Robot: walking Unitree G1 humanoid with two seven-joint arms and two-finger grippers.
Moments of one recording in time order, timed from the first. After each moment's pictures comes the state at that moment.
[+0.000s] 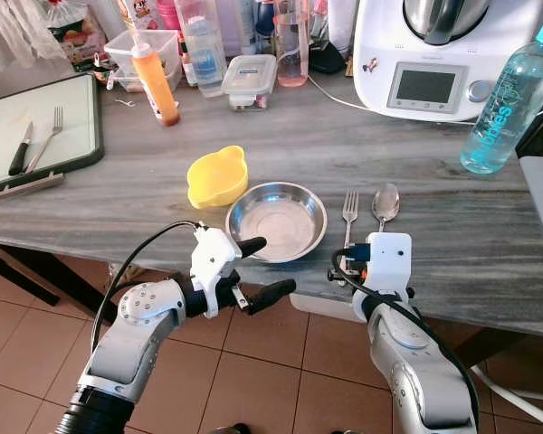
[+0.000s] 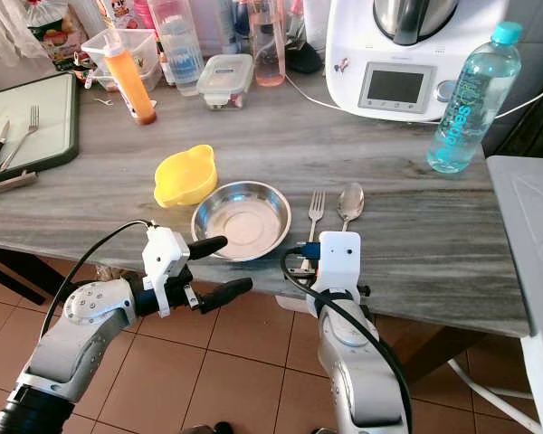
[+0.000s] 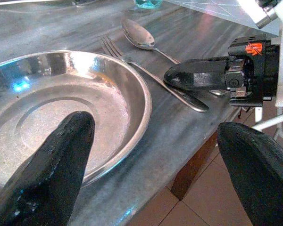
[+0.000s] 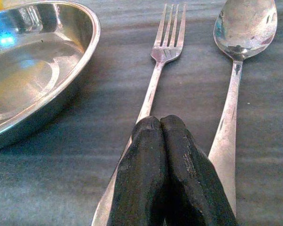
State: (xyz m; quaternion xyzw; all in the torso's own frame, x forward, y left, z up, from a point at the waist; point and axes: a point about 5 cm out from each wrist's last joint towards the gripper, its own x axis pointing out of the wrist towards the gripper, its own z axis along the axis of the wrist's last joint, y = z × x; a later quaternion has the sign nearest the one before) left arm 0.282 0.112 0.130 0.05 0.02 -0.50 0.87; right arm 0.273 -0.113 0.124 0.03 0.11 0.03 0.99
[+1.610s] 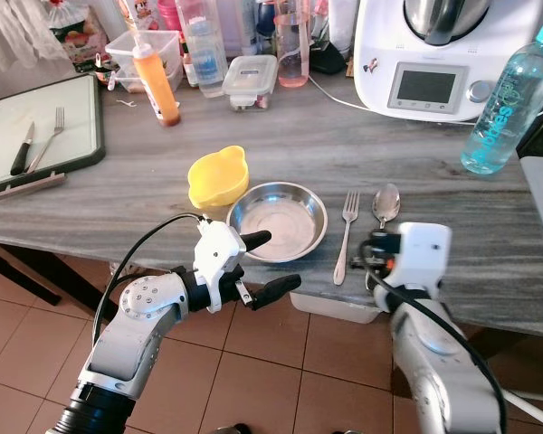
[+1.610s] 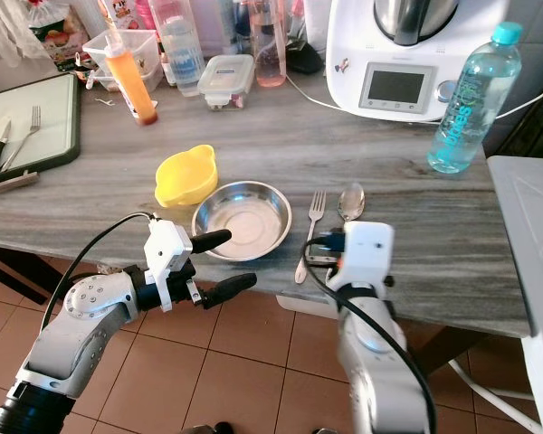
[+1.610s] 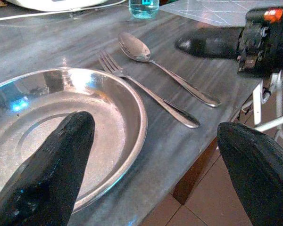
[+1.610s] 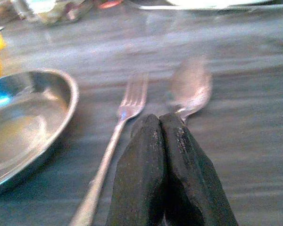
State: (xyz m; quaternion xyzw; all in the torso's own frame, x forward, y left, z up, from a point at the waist) left arm 0.283 0.108 0.141 0.05 0.00 -0.50 0.86; right arm 0.264 -0.138 0.152 0.04 0.02 0.00 1.00
